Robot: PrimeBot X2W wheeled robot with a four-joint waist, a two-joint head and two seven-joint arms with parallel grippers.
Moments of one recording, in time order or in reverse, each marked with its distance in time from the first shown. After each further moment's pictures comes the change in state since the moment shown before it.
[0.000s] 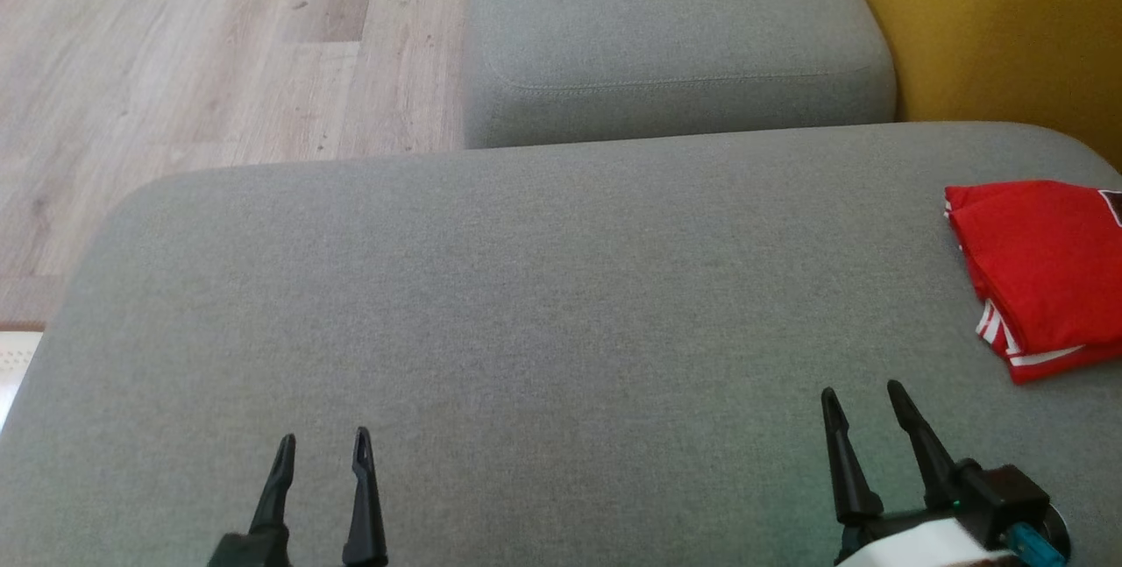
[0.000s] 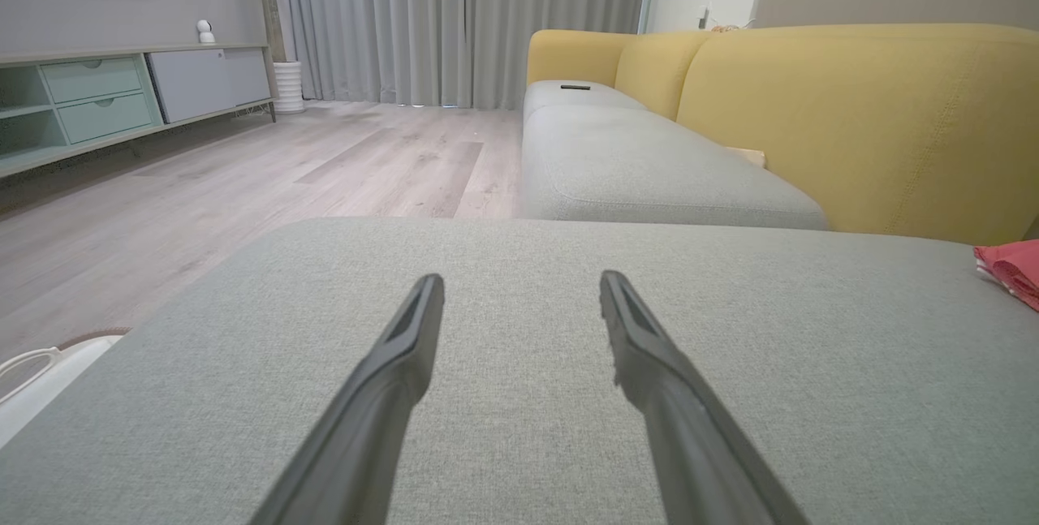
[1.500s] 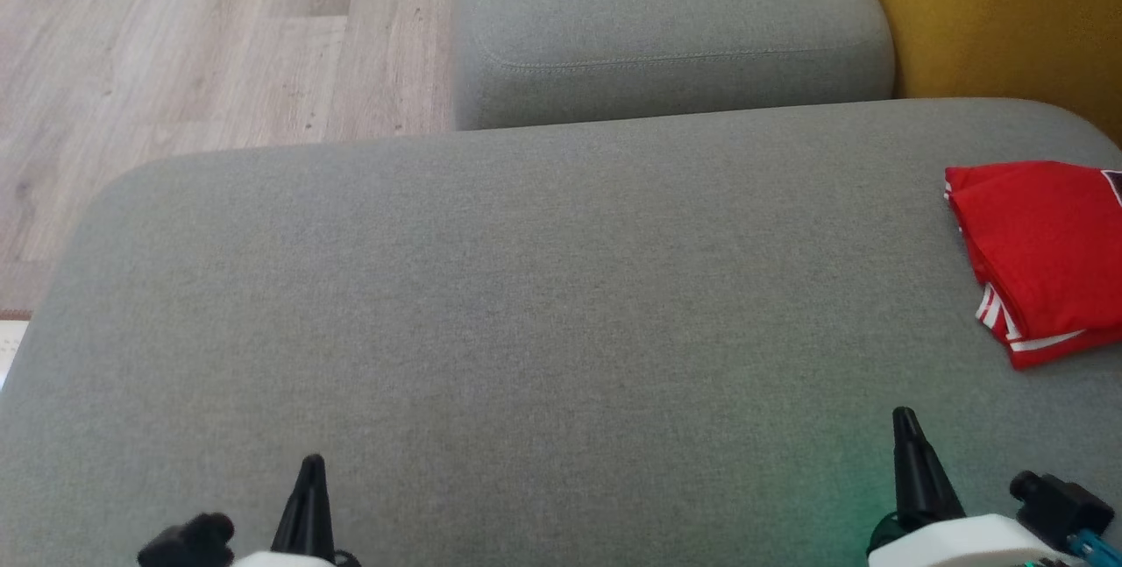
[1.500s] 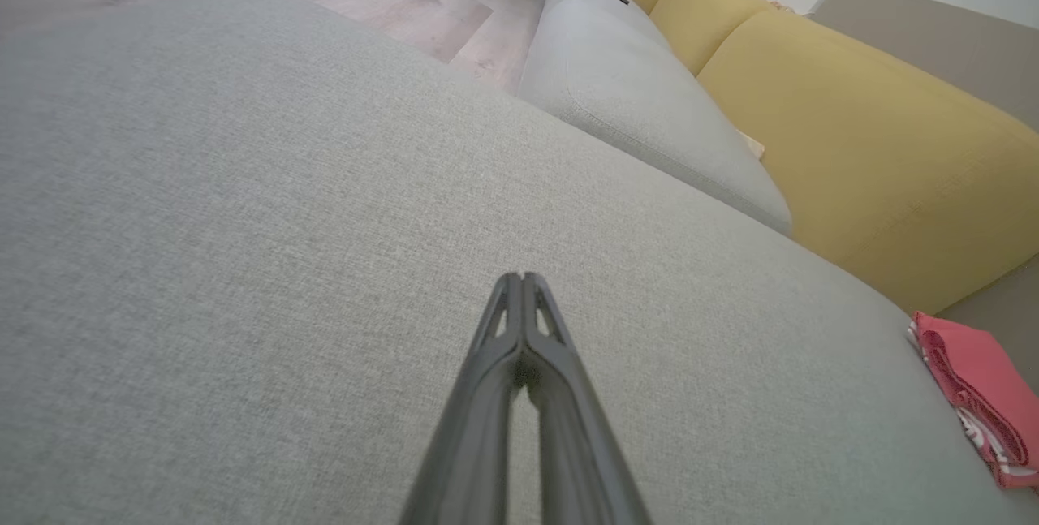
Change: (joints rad) left arm -0.058 0.007 0.044 0.151 -0.435 -0.088 0.081; right arm -0.008 -0.001 -0.036 0.077 0.421 -0.001 0.083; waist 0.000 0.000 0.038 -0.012
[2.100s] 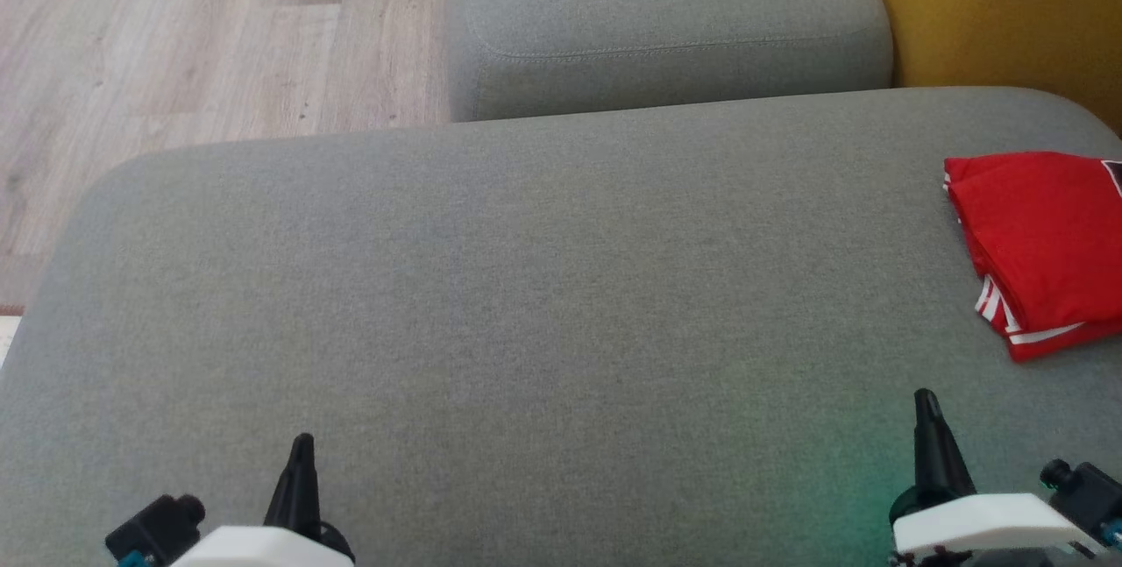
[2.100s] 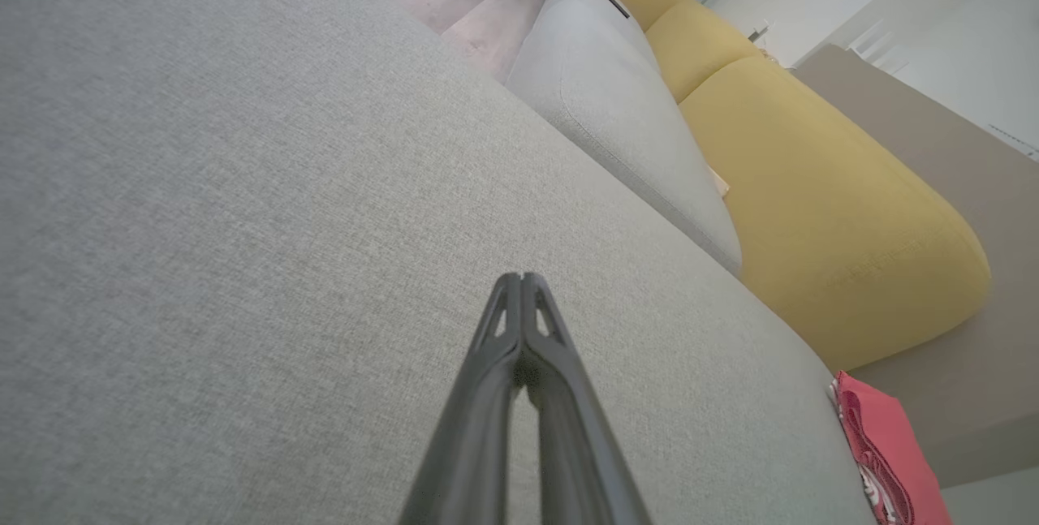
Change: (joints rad) left arm -0.057 0.002 0.036 0.030 -0.221 -0.045 0.045; right arm -0.035 -0.001 -0.028 -0.001 0.216 0.000 0.046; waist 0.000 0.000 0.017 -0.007
